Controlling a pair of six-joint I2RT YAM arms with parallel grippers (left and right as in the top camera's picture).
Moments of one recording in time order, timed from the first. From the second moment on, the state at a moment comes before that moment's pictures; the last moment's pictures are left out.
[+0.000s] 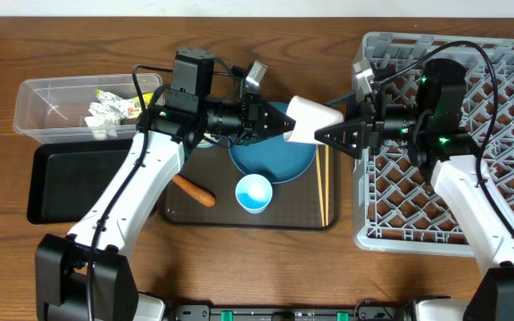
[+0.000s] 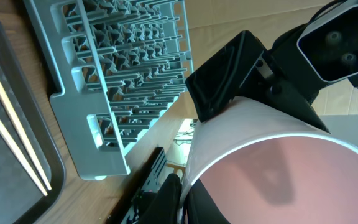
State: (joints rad) left arm -0.29 1.60 1.23 -0.36 1.19 -0.70; right arm 0.10 1.50 1.02 0.09 -1.46 0.23
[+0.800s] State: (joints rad) left arm -0.16 1.60 1.23 -0.59 1.00 -0.51; right arm 0.08 1.50 1.02 0.03 -1.21 0.36
